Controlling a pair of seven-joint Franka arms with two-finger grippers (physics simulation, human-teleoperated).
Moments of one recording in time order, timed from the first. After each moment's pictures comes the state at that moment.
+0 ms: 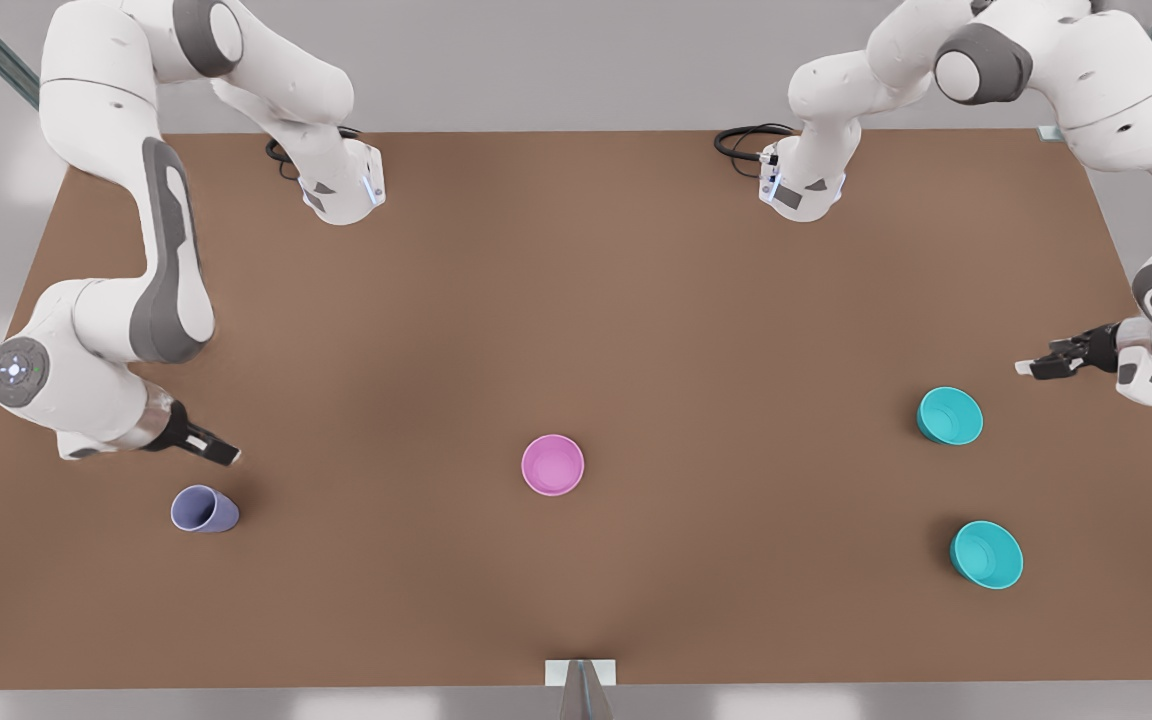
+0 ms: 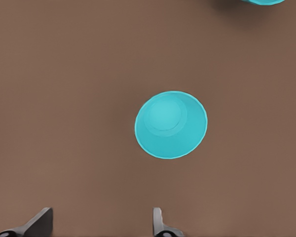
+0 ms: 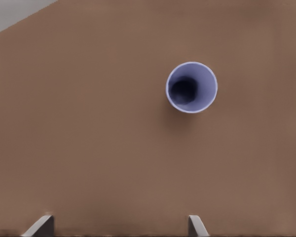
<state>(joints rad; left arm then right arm) 0.22 0.43 0.39 -1.71 -0.25 1.73 0.23 -0.25 0.31 0.23 -1.54 -0.03 1.83 0.41</state>
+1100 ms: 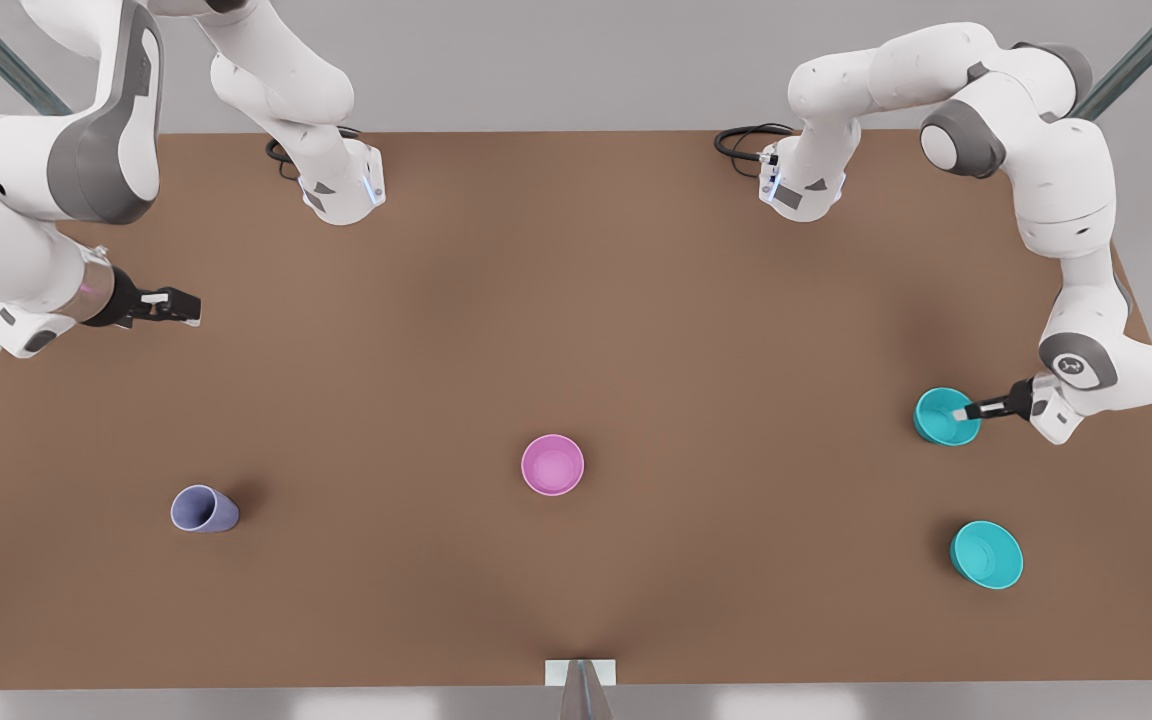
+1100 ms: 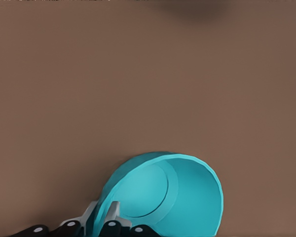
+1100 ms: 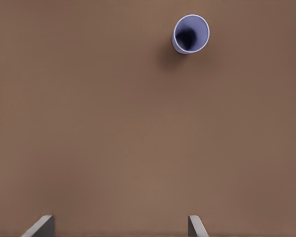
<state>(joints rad) 0.17 0.69 0.38 -1.76 -0.61 2.04 0.71 -0.25 0.09 0.24 -1.49 -0.04 1.37 -0.06</state>
